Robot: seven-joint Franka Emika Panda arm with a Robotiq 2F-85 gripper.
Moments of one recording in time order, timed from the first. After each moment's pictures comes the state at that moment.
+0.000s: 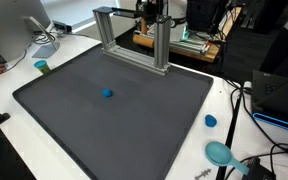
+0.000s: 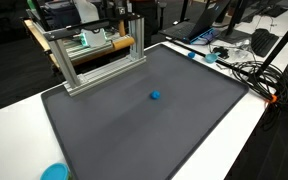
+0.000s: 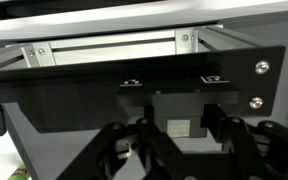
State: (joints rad) arm -0.03 -0.68 0.04 -2.68 -0.02 2.09 0.13
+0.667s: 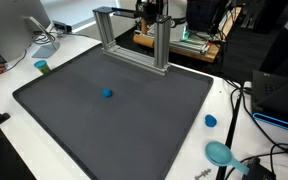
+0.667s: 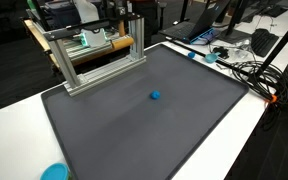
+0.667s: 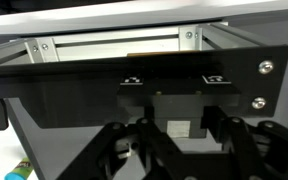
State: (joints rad) arm -0.03 -0.69 0.07 -2.69 -0.03 2.11 0.13
